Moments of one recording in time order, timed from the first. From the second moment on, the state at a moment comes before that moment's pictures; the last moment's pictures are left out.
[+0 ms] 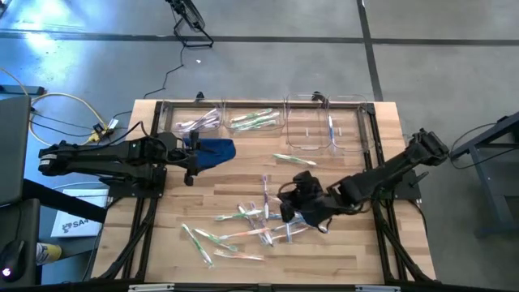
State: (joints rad) left arm 0.10 0.63 0.51 -0.24 -0.03 0.55; right arm 0.49 1.54 1.28 -0.53 0.63 1.31
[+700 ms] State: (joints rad) left arm 0.10 0.63 0.51 -0.24 -0.04 0.55; right arm 0.47 1.68 1.32 -0.75 0.14 1.69
